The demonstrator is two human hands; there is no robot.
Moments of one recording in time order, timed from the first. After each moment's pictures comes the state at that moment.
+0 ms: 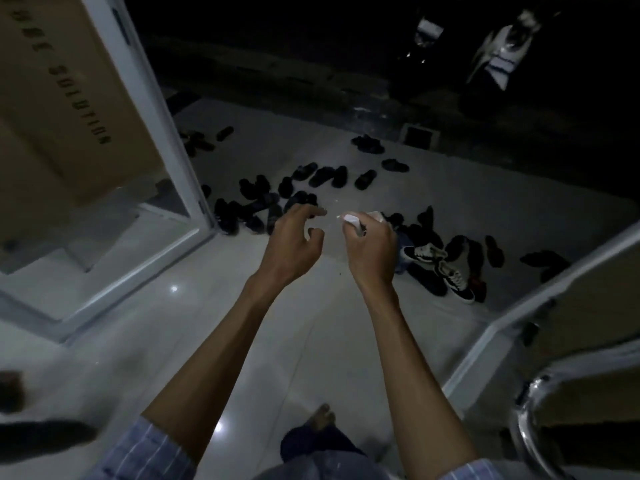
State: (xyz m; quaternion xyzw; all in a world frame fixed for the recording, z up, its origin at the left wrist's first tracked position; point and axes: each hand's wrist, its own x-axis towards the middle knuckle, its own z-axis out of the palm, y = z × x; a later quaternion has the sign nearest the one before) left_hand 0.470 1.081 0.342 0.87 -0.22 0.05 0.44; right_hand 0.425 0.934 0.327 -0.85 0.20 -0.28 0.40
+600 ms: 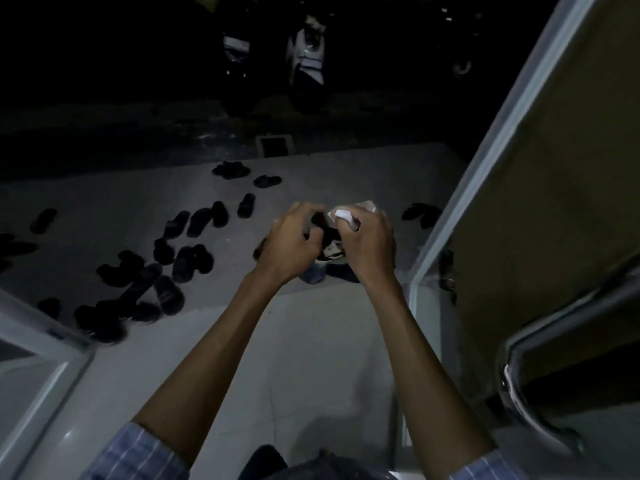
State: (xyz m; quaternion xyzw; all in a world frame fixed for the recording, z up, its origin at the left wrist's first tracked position) left_hand 0.576 0.915 0.383 0.77 -0.47 -0.06 0.42; right_hand 0.463 0.810 0.375 -0.81 0.36 -0.37 0.29
